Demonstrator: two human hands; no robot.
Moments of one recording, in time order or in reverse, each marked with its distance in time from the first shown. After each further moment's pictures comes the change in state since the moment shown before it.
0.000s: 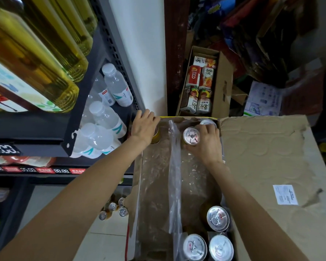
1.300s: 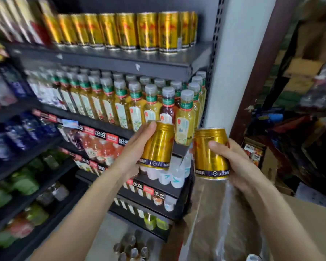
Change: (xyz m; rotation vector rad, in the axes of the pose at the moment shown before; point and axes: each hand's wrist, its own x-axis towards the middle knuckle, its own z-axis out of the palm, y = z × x) left_hand -0.364 -0.155 -0.197 -2.169 0.500 -0.486; right_hand -0.170 -0.258 -0.237 1.206 -0.694 -0.298
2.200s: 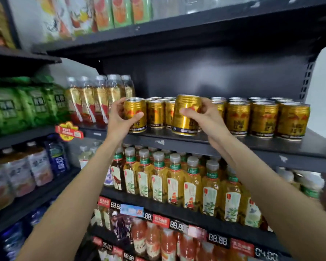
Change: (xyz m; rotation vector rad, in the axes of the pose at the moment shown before) left_hand 0.196 0.228 -0.395 0.289 0.368 0.746; right_hand 0.314 -0.120 0.338 -0.339 0.280 -0.569
